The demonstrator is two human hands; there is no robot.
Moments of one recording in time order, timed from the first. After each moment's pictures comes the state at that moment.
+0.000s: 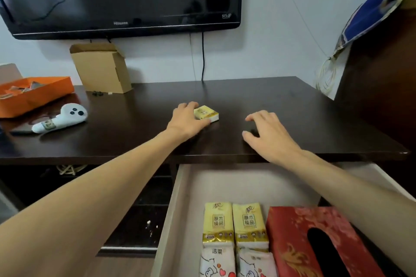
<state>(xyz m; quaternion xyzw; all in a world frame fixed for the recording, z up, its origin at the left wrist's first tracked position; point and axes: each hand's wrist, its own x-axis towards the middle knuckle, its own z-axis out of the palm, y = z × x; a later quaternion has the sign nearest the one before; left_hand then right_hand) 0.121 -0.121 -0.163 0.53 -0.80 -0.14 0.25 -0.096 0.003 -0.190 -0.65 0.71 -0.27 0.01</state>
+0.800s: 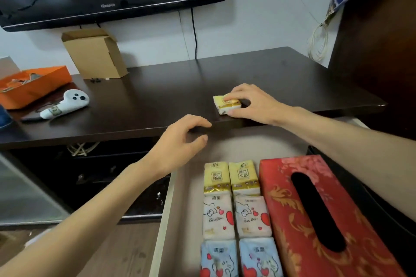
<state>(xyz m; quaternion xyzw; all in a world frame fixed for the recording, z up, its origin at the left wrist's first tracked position) 0.183 0.040 -0.181 0.34 -0.86 -0.25 0.28 -0.094 0.014 -0.179 -0.74 0.61 -0.27 0.10</state>
